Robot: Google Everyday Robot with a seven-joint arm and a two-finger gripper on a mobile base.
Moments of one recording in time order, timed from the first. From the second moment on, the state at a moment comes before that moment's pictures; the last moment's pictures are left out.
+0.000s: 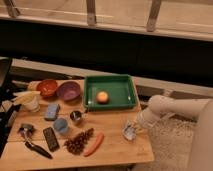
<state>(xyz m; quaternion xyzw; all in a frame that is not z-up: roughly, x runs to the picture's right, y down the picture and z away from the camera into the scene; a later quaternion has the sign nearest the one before) 0.191 0.213 0.816 -0.26 0.23 0.89 0.30</state>
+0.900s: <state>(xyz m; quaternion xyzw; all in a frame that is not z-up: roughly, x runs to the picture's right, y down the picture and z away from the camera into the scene) 0.102 0.141 0.814 -0.30 0.14 0.87 0.37</state>
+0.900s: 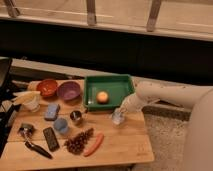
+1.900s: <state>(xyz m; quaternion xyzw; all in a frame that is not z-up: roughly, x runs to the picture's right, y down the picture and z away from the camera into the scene) 0.155 0.193 0.792 -0.27 0.18 0.89 0.33</state>
